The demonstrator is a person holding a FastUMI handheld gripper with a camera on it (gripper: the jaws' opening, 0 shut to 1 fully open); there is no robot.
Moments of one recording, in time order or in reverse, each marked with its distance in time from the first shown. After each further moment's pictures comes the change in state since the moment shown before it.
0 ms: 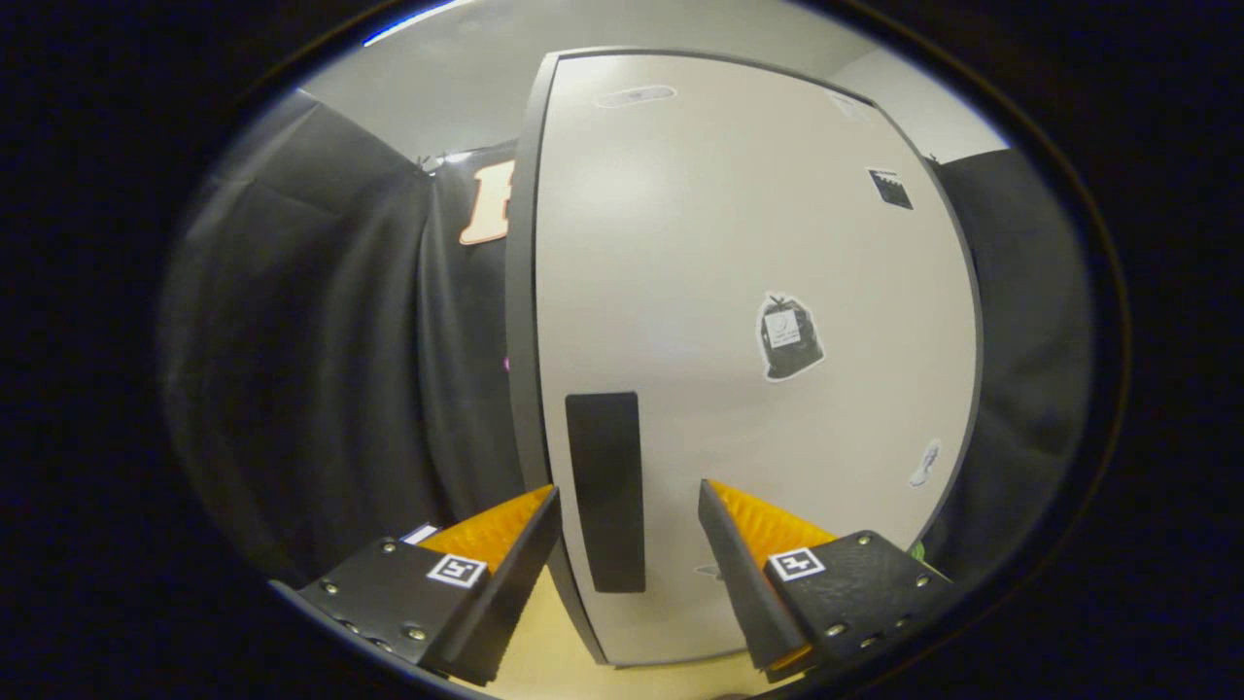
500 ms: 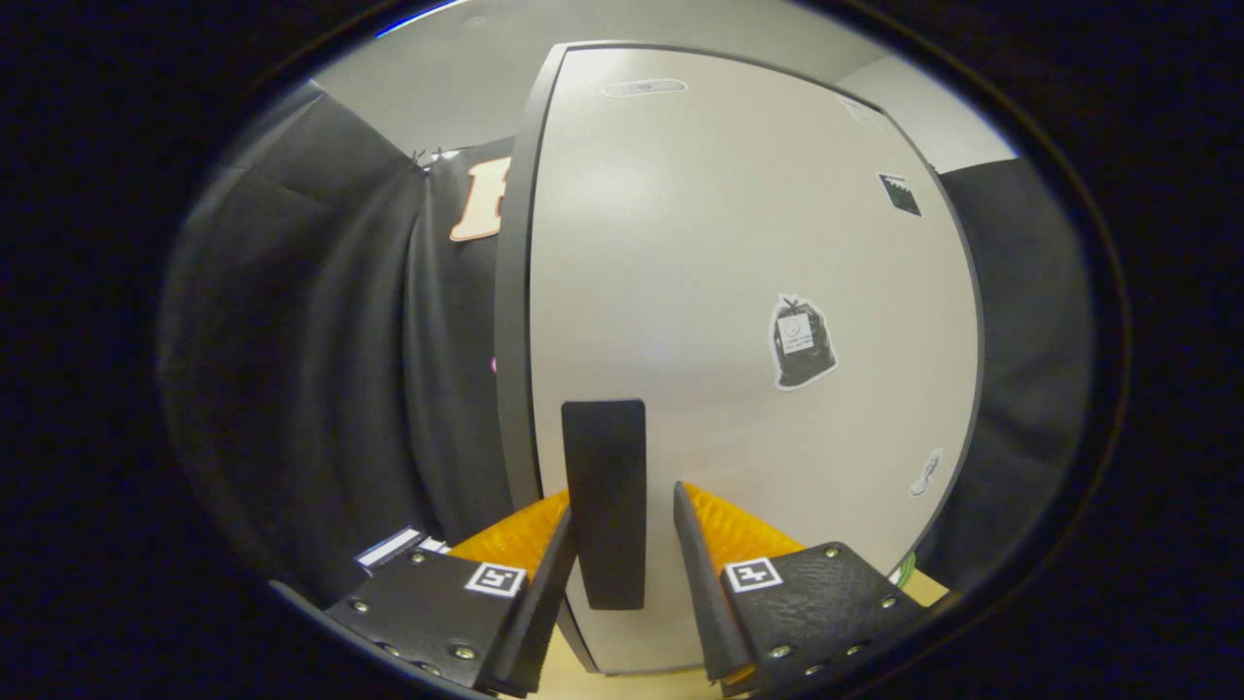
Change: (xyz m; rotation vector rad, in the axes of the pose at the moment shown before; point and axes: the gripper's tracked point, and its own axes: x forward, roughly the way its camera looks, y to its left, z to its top) arm 0.014 0.005 -0.001 -0.032 -0.015 -0.011
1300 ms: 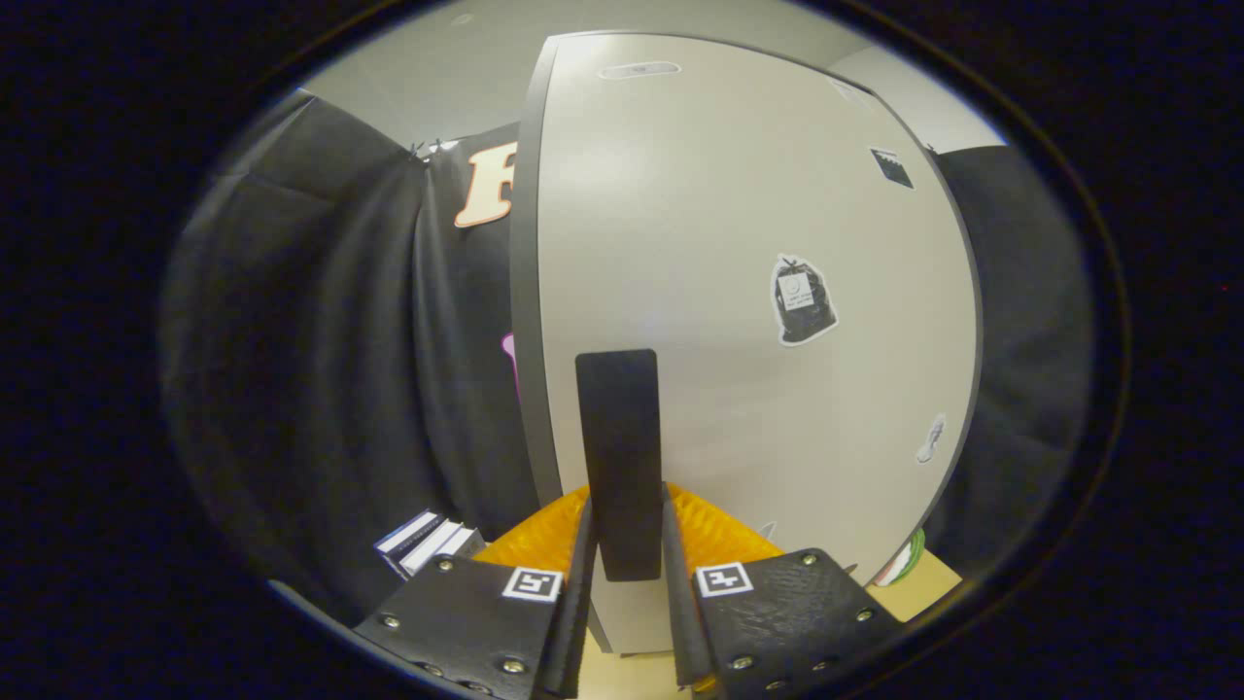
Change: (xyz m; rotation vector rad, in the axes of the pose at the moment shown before) arm -0.022 0.000 -0.016 0.028 0.073 0.001
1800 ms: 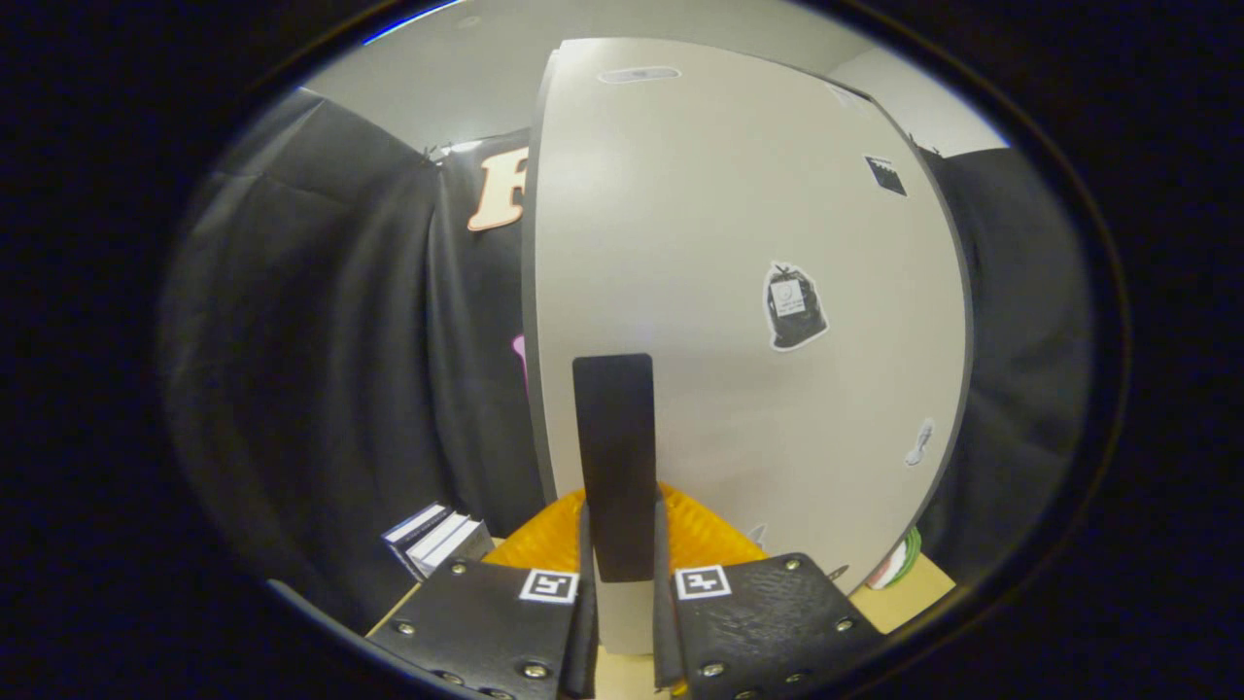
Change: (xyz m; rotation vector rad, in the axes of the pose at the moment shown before) arm -0.024 -0.006 -0.001 -0.007 -0.005 0.046
